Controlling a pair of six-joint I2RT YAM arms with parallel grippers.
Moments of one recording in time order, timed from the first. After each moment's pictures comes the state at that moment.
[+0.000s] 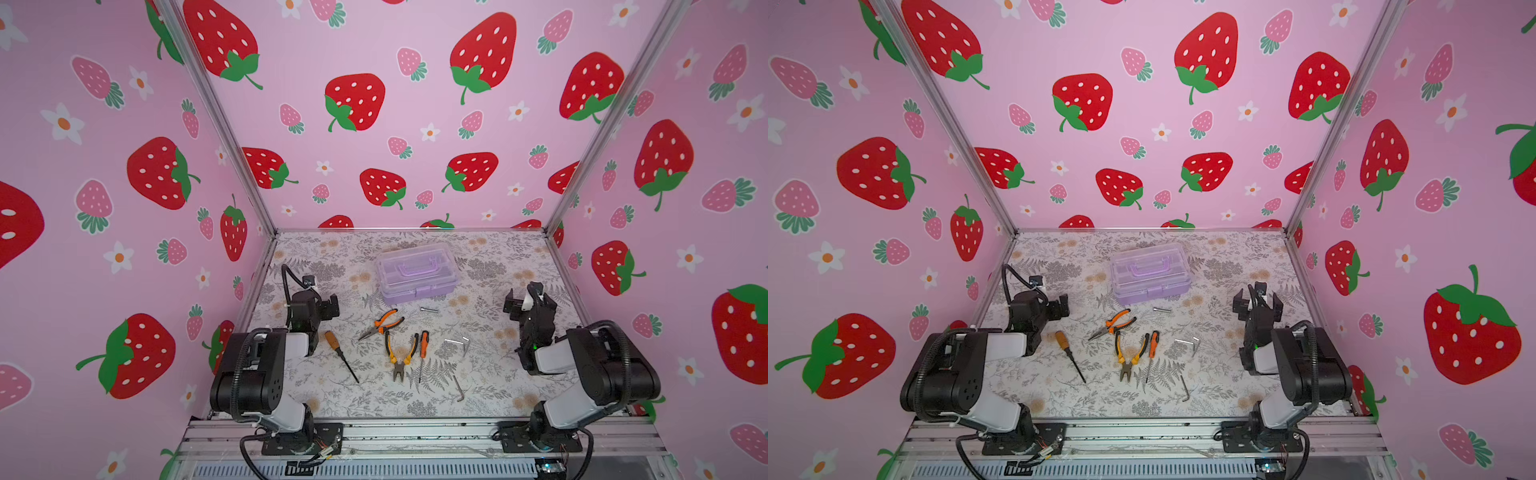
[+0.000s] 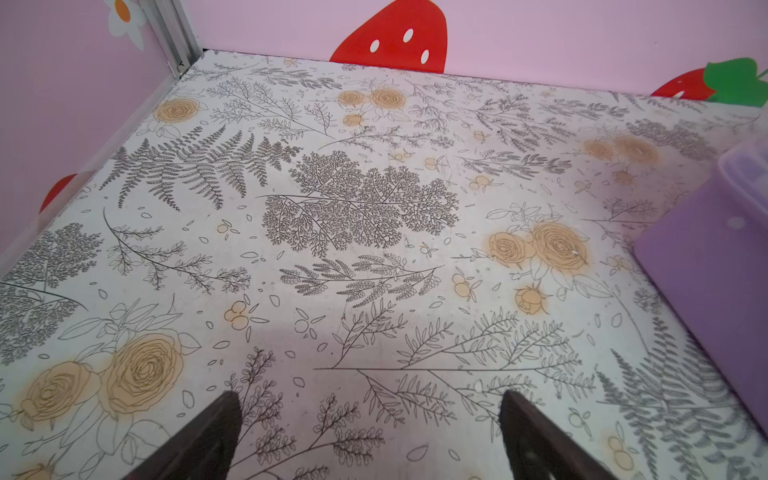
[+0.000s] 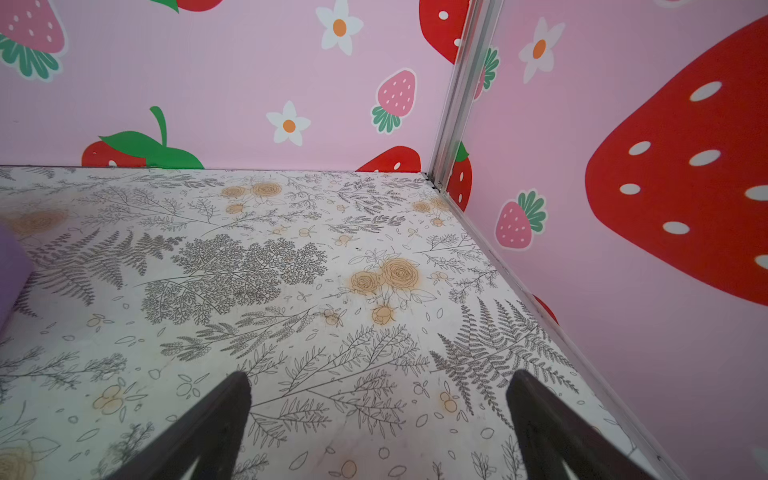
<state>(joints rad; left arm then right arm) 0.02 1.55 0.45 0.60 -0.03 -0.05 0.14 1.59 0.25 1.18 0.32 -0.09</state>
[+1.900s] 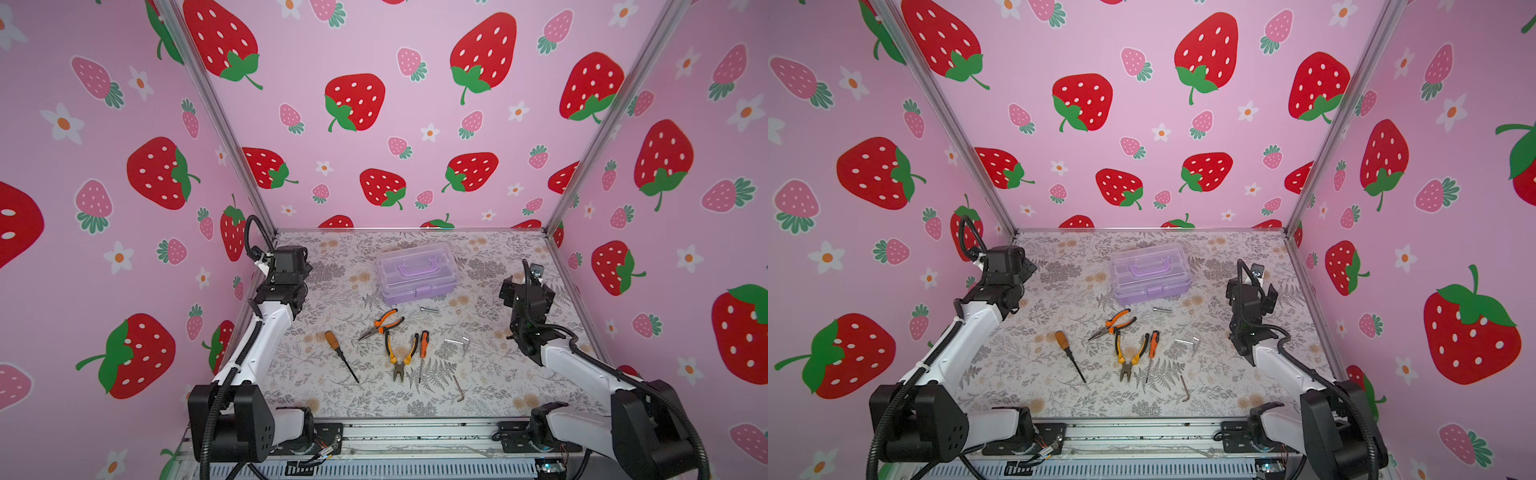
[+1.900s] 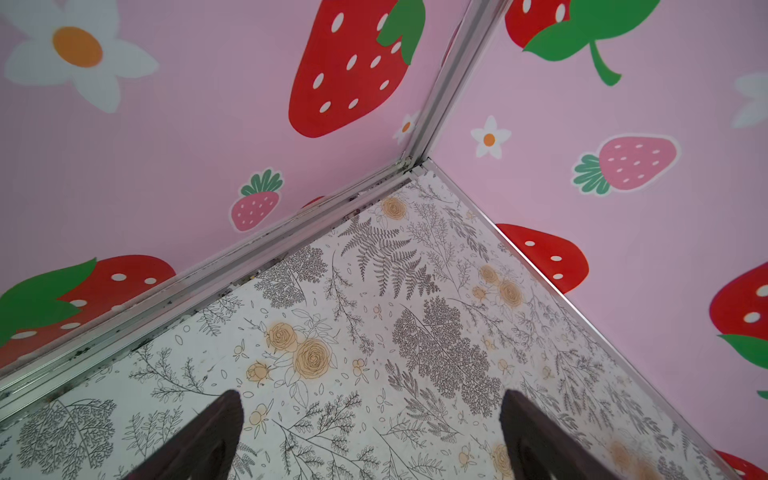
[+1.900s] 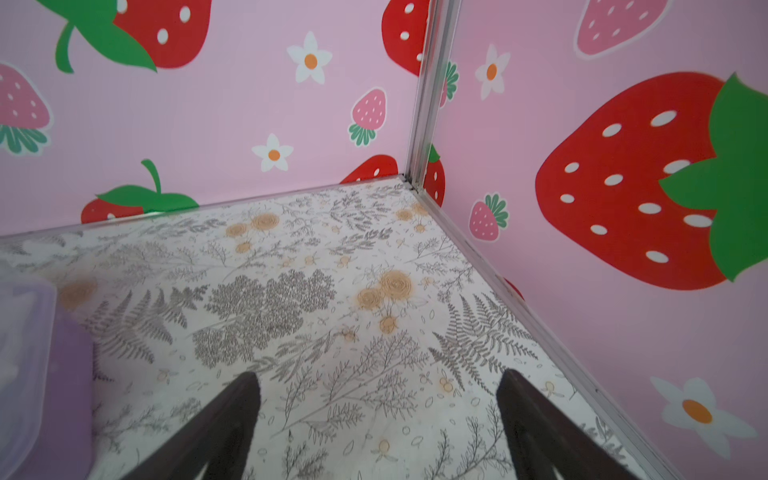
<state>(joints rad) 0.00 1.29 1.03 -0.41 -0.51 -0.72 0.38 1.18 0.50 0.34 0.65 0.14</state>
